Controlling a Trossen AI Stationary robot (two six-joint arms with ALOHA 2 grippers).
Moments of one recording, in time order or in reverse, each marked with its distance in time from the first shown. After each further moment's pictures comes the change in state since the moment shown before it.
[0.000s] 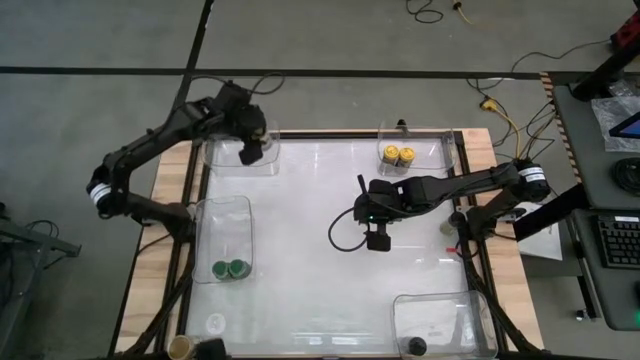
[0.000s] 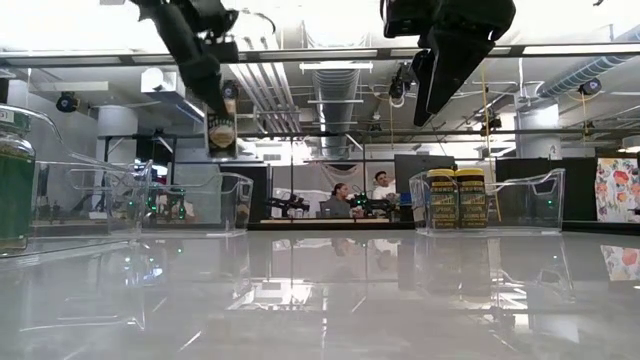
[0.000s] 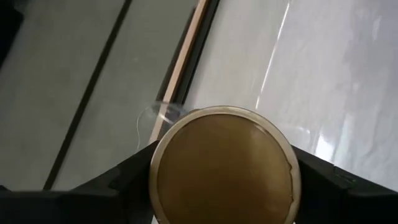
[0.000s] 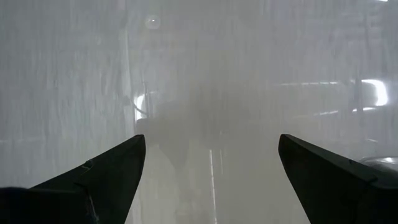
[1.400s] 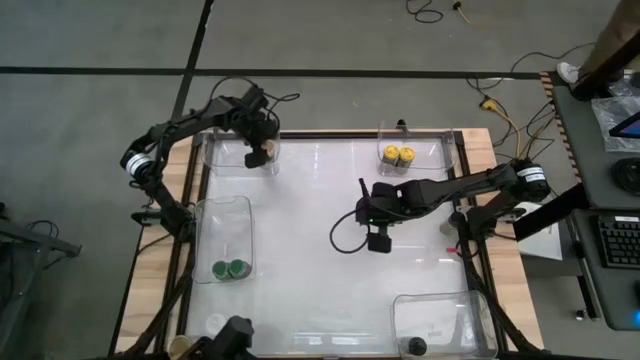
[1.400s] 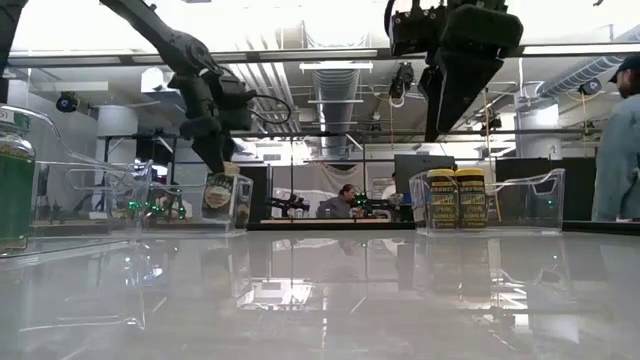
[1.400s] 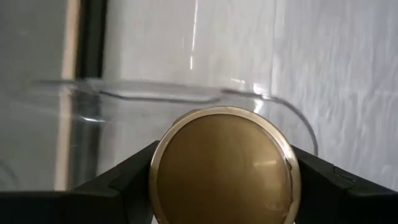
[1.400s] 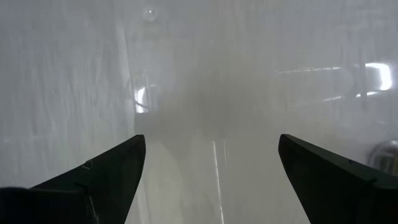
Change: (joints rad) left arm 0.146 0.345 -0.012 -0.015 0.251 0.299; right arm 0.000 0.001 -0.066 0.025 0.000 0.049
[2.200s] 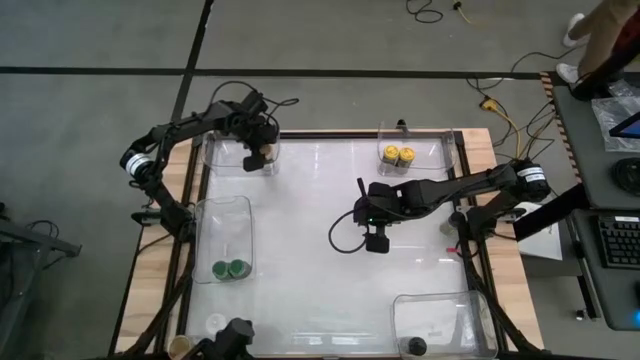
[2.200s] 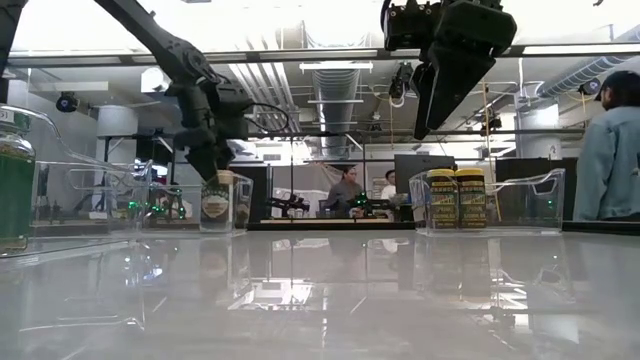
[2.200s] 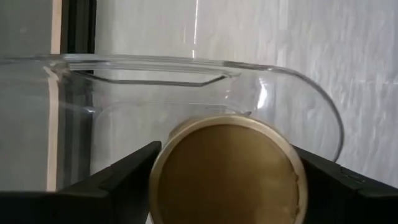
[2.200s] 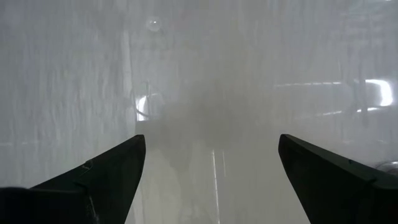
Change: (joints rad) left arm 0.001 0.000 -0.067 0.056 -0.021 0.035; right arm 0.000 0.000 -0.002 0.055 -0.004 -0.039
